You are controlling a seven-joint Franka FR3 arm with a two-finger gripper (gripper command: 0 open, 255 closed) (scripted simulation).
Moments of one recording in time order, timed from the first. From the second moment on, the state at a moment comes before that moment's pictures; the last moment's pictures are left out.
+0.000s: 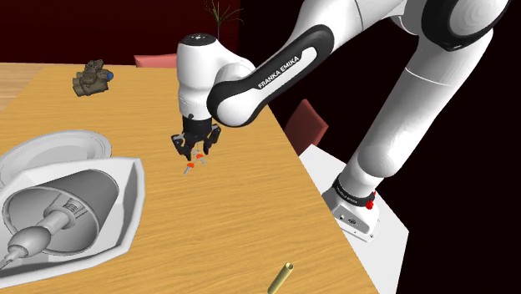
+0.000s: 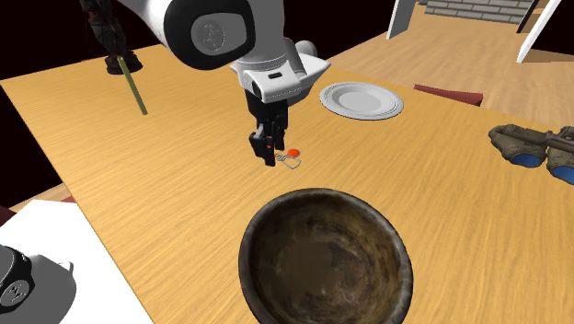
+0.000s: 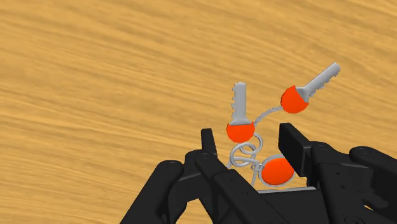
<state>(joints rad) 0.01 0.04 0.61 -2.31 -0.08 2.41 0.93</state>
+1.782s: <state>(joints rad) 0.02 -0.13 0.60 -2.16 0.05 2.12 0.83</state>
